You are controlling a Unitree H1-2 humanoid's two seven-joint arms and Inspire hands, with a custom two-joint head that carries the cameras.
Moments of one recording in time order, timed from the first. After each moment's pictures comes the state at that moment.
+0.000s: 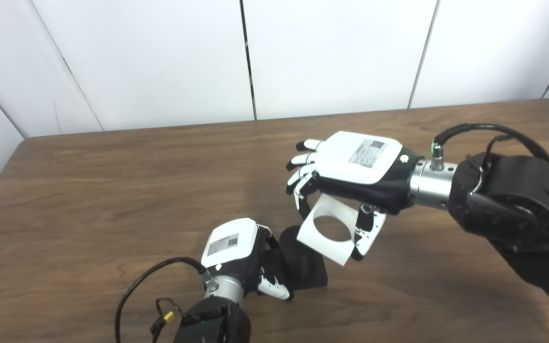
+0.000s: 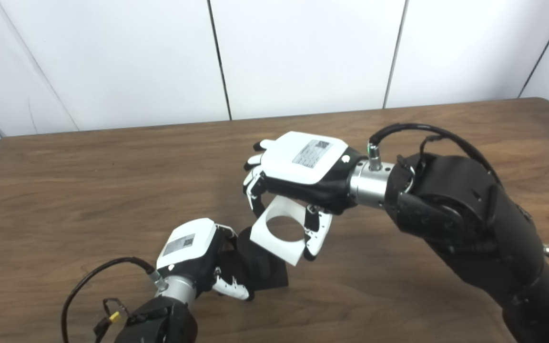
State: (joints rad) left arm -0.02 -0.17 -0.39 -0.49 1.56 0.44 -0.82; right arm -0.61 -0.55 0.38 -0.70 -0.64 0.20 1.02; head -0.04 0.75
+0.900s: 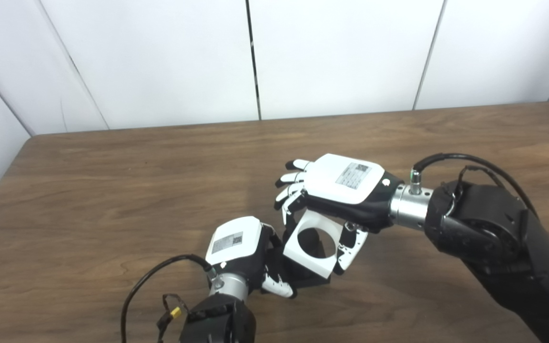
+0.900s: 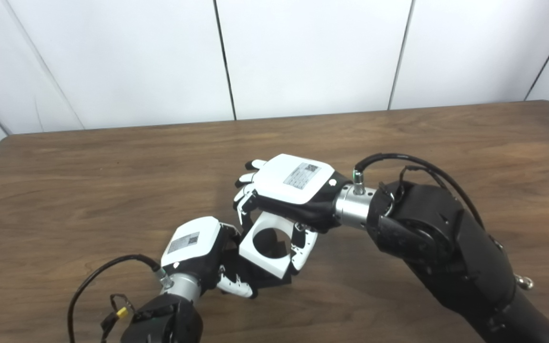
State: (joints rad) left arm -0.03 -0.16 -0.40 -0.48 1.58 0.45 -0.82; right arm -0.51 -0.46 0.40 -0.57 -0.69 0.04 0.89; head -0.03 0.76
